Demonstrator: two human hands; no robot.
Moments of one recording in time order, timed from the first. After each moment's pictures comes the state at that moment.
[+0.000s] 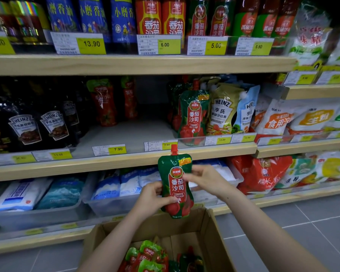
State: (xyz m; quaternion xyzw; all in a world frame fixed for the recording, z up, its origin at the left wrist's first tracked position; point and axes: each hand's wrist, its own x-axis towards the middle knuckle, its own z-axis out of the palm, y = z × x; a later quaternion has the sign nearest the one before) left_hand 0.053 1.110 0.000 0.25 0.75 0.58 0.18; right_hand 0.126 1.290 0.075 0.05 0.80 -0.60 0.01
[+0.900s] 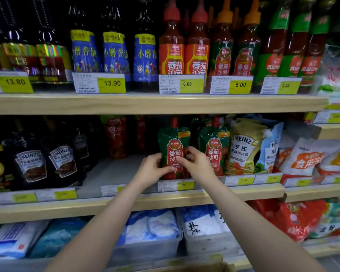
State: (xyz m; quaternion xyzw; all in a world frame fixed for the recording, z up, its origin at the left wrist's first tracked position) left_hand -0.098 1.126 0.111 0.33 0.79 0.52 -0.02; right_hand -0.023 1.277 0.134 0.06 0.84 -0.50 -0.21
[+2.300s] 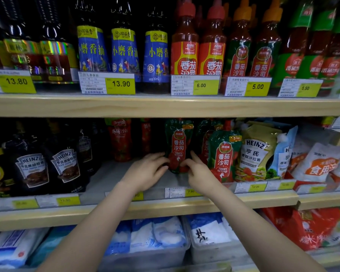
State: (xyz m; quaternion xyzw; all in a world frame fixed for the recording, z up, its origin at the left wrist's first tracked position) left_hand -0.119 1.092 0.124 0.41 0.89 0.17 -0.11; right_hand -0.028 1.263 0.131 0.03 0.95 -0.27 -0.14
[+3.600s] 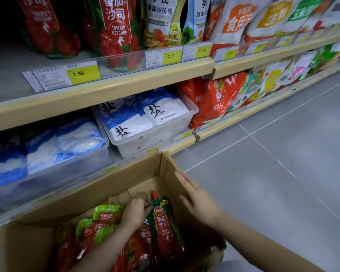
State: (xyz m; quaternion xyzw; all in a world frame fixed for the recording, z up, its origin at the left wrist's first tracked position) left_hand 0.110 1.158 -0.240 0.36 0.87 0.22 0.26; right_hand 0.261 1.305 -0.143 0.22 0.92 -0.32 0.03
